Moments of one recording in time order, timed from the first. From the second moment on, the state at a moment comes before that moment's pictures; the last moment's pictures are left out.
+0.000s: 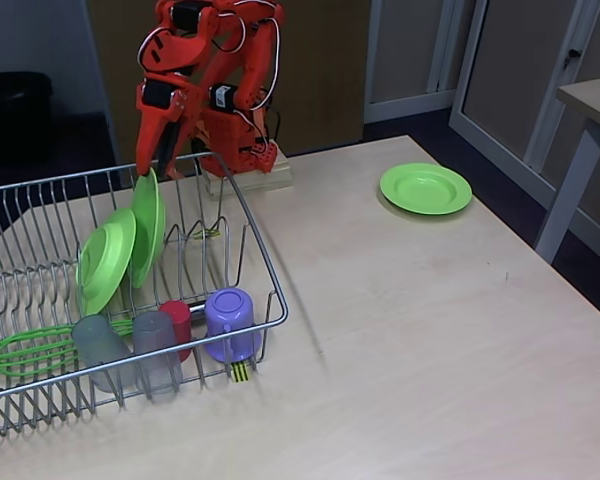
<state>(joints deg) 39.9 147.8 137.1 67.0 -6.9</state>
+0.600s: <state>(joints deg) 32.0 146.2 130.9 68.0 -6.9</state>
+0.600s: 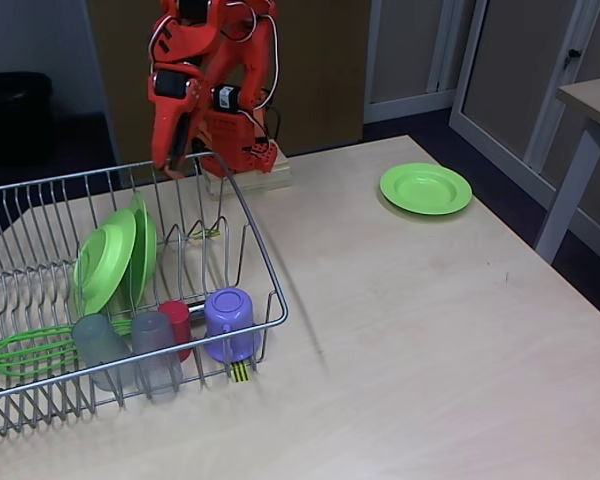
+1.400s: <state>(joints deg) -42.4 112.4 124.3 50.4 63.0</state>
